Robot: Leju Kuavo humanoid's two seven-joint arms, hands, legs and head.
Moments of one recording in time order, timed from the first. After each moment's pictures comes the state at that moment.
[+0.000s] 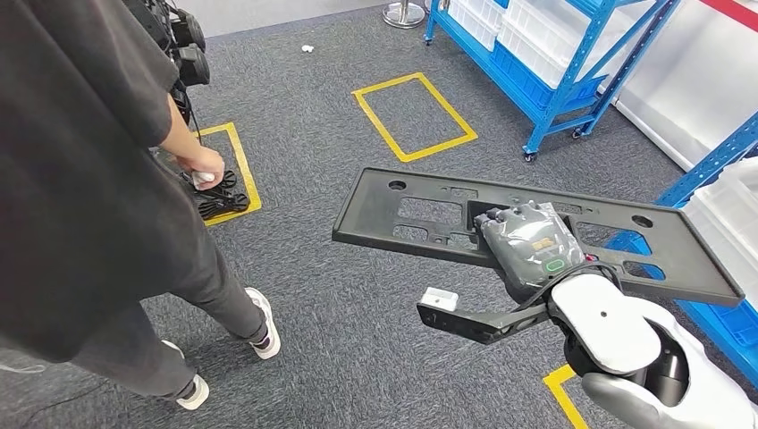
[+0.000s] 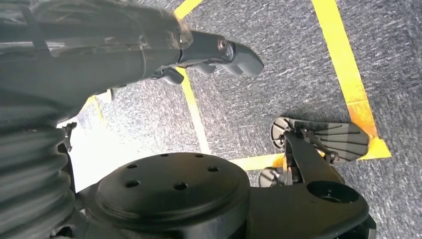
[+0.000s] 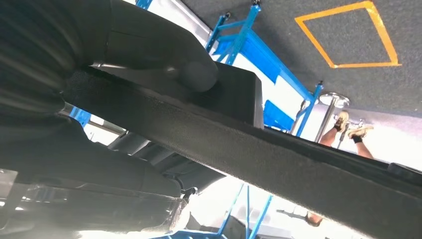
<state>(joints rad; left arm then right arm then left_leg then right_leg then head) -0.12 -0.01 -0.95 -0.18 0.95 0.25 0.07 -0.36 -0.68 0.53 -2.22 0.94 0.69 0.68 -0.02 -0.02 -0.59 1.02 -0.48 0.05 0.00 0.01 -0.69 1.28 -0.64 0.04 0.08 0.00</state>
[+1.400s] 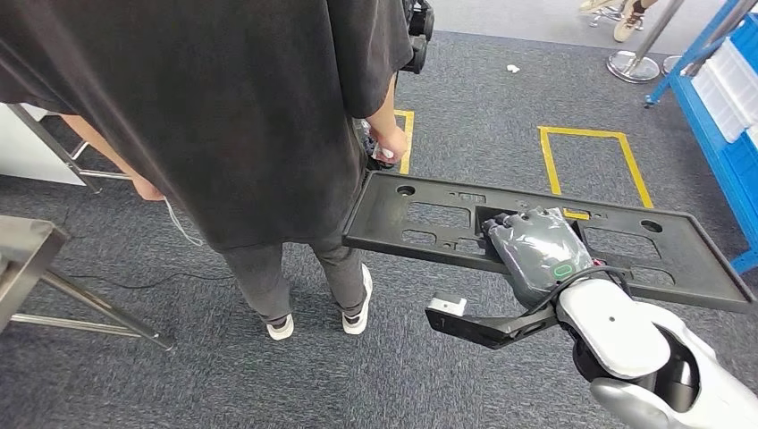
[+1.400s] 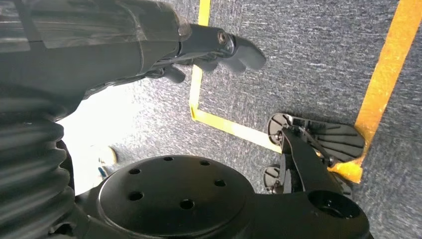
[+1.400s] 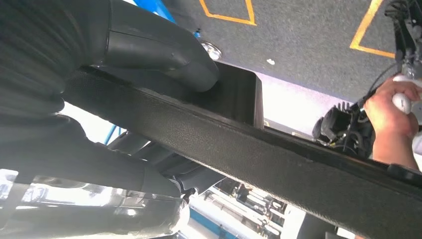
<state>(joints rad) -0.12 -0.01 -0.95 -0.18 0.93 0.25 0.06 -0.33 -0.72 0.51 -2.23 0.93 0.68 0.68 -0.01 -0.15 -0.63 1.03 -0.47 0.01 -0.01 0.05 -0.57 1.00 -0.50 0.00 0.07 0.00</state>
